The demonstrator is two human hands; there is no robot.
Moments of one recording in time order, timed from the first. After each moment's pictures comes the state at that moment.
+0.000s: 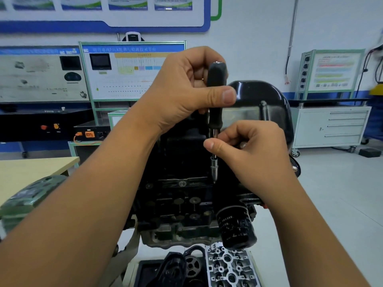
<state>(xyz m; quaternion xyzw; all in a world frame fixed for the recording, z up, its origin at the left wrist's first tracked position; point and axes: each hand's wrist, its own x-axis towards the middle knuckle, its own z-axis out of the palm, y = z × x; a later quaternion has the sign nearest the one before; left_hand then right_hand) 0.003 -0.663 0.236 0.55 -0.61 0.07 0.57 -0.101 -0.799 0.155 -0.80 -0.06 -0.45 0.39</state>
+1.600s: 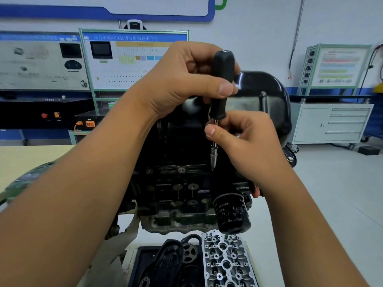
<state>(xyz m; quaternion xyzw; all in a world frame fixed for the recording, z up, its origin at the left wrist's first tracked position) 0.004 -0.657 0.239 0.56 -0.64 0.04 0.52 -0.098 -0.800 0.152 -0.80 -0.12 -0.40 0.44</state>
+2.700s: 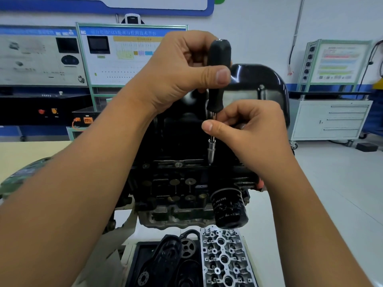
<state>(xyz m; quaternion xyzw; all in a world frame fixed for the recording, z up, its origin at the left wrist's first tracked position) -0.003 -0.660 0.235 0.58 -0.62 0.09 0.53 -0.101 -0.808 0.155 -0.78 -0.10 -0.44 0.42</state>
